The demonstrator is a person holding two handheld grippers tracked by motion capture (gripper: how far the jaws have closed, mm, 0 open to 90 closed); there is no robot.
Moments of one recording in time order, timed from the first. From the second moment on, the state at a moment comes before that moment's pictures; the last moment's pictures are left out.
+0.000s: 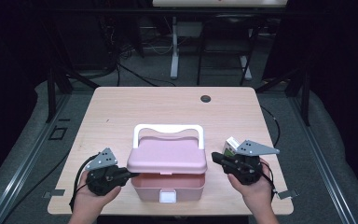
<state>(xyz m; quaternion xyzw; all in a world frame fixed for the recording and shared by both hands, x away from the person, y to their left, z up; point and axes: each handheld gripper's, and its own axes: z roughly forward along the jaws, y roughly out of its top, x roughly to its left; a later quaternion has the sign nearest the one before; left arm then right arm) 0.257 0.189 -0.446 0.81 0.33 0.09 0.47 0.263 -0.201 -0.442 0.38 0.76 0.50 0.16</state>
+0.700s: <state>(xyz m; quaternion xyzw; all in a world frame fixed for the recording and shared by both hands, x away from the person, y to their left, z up) 0.268 0.188 -0.426 0.80 0.33 0.11 0.49 0.248 -0.169 -0.475 0.35 0.80 0.48 0.11</state>
